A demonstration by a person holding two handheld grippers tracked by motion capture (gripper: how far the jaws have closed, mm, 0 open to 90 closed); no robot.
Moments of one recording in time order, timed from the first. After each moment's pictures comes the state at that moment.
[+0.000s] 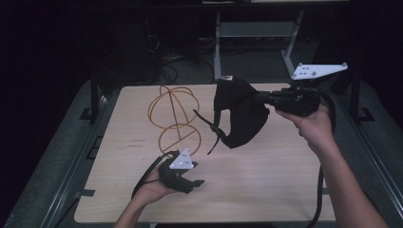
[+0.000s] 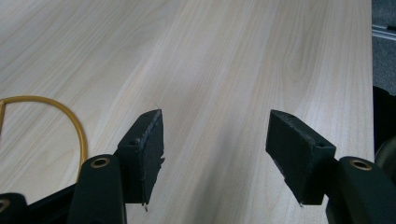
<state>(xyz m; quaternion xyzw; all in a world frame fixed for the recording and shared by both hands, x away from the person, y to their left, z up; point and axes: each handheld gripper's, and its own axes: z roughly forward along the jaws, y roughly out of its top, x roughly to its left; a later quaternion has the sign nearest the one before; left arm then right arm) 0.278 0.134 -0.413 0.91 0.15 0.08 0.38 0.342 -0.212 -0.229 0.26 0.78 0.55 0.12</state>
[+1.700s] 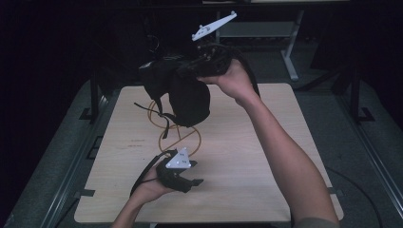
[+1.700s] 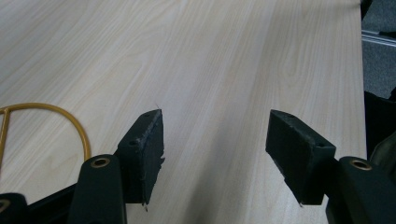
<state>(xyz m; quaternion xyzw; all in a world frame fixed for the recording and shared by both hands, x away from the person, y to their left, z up) 0.278 0.139 -0.408 0.91 0.14 0.08 0.39 0.422 -0.034 -0.172 0.17 0.85 0.50 0.06</state>
